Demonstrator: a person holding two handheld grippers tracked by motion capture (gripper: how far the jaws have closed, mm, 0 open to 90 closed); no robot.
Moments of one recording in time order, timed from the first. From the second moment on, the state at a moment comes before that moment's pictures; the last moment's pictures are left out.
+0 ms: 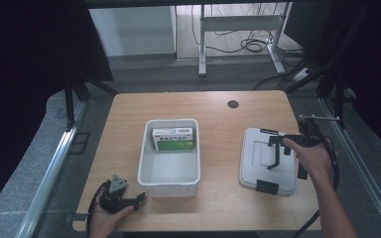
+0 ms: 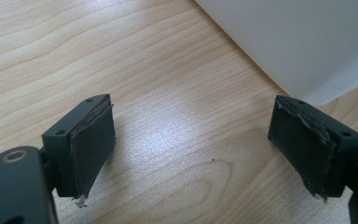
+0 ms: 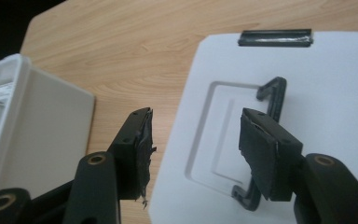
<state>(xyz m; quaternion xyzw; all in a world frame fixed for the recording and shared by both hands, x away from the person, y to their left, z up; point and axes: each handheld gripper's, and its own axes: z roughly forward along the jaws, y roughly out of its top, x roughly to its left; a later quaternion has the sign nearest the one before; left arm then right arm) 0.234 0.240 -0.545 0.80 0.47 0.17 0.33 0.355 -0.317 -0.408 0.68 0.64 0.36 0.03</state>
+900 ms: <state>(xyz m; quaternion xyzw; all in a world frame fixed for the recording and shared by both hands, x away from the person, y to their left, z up) 0.234 0.240 -0.545 0.80 0.47 0.17 0.33 0.376 -0.331 -0.449 0.72 0.64 0.27 0.03</state>
